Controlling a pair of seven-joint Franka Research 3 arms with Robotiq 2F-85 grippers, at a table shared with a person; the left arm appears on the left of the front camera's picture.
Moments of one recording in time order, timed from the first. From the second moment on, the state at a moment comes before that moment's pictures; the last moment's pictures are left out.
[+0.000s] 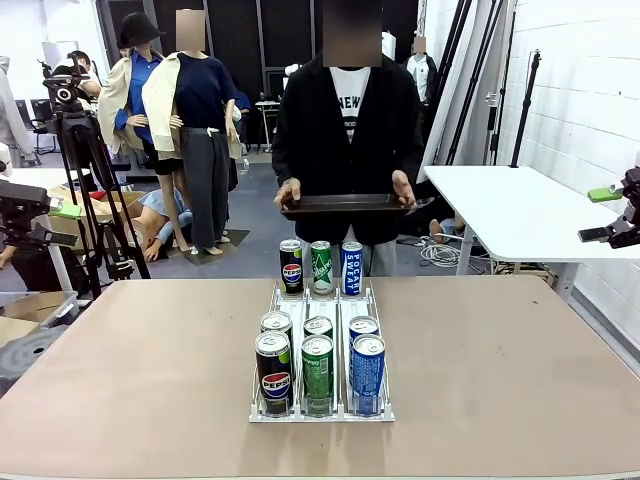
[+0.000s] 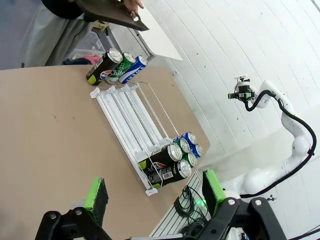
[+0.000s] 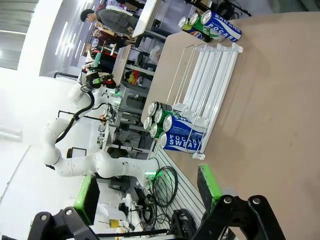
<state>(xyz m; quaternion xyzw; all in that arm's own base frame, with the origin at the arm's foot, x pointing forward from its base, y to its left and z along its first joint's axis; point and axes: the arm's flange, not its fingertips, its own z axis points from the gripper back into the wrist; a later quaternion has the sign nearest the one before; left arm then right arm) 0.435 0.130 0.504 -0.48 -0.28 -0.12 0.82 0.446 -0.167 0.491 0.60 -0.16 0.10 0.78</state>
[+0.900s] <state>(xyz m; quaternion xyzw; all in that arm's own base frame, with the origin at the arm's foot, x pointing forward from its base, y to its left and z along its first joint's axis) 0.435 0.130 0.504 -0.48 -0.28 -0.12 0.82 0.446 -0.167 0.491 0.60 -0.16 0.10 0.78</state>
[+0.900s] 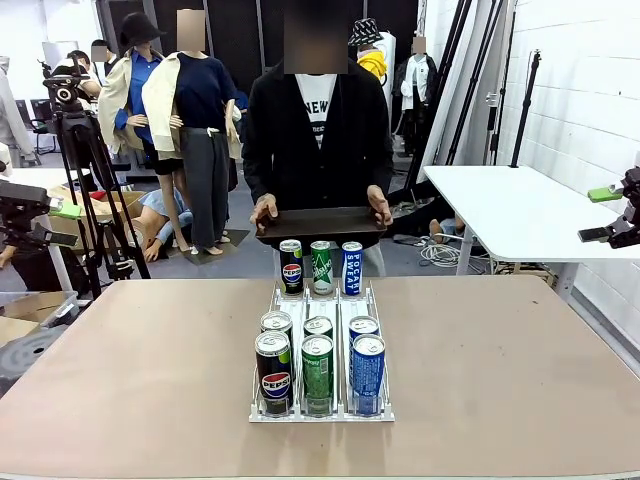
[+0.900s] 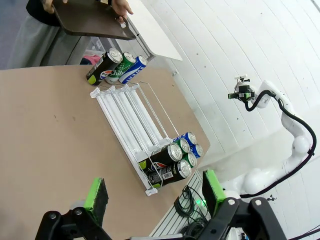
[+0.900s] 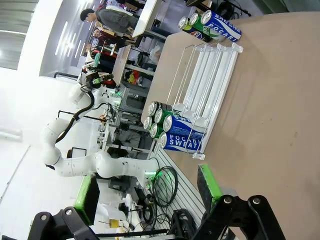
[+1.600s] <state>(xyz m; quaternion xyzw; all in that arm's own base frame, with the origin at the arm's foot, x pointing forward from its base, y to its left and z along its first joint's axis) 0.435 0.130 0.504 -0.48 -0.28 -0.12 0.82 0.446 -0.167 0.491 0.60 -0.16 0.10 0.78</state>
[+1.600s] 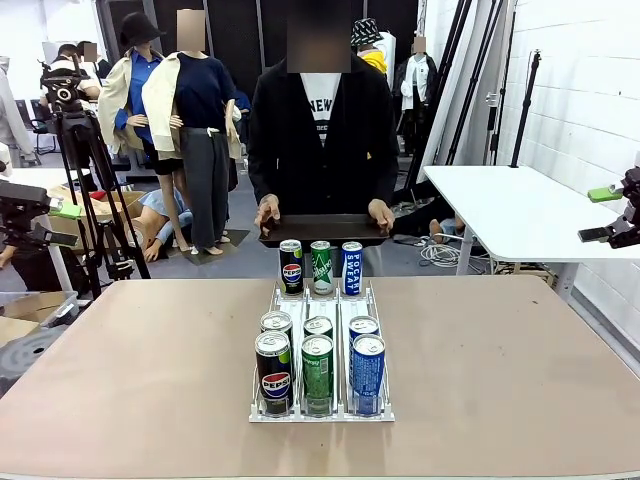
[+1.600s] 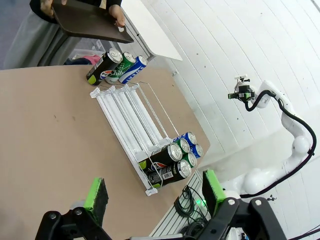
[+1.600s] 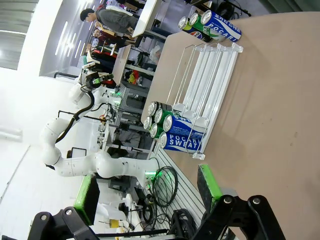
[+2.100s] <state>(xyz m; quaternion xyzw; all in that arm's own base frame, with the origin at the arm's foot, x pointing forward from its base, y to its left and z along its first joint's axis) 0.435 0.130 0.504 -0.48 -0.28 -0.12 0.82 0.446 -0.167 0.491 0.60 -0.16 0.10 0.78</state>
